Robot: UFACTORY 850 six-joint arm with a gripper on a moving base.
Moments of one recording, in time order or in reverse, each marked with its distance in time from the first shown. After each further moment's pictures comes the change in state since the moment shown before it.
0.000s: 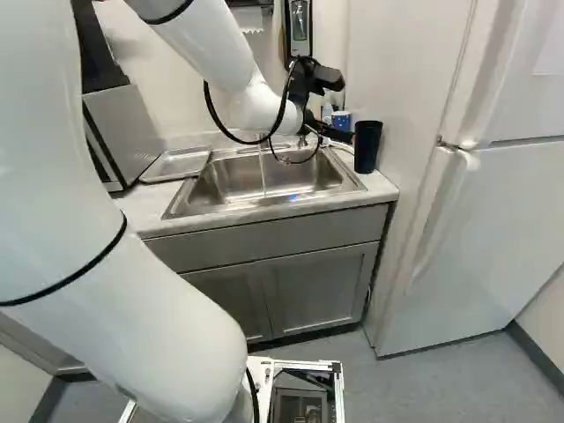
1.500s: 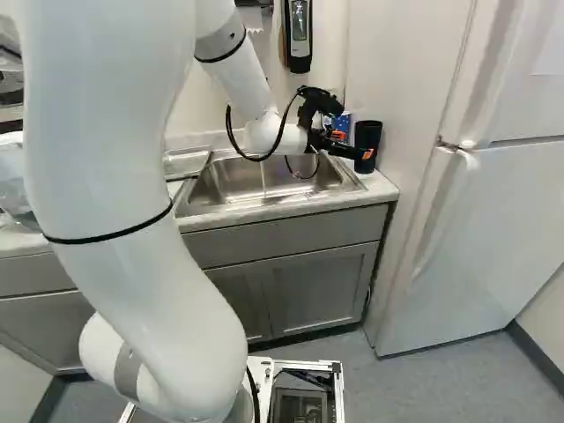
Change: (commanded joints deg) arm 1.9 -13.7 -3.9 10.1 22.1 0.0
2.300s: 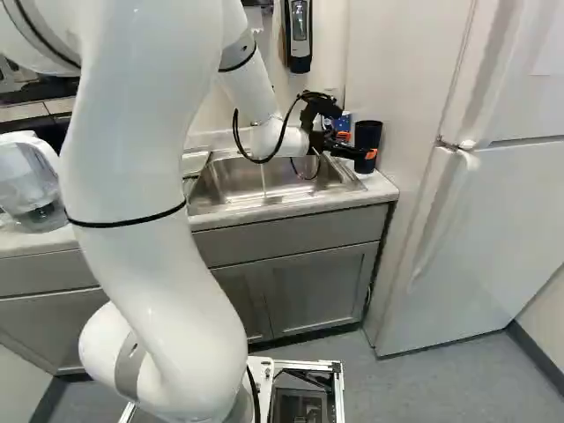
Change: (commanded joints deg) arm 0.0 -5.0 -4.1 1.3 4.4 0.0
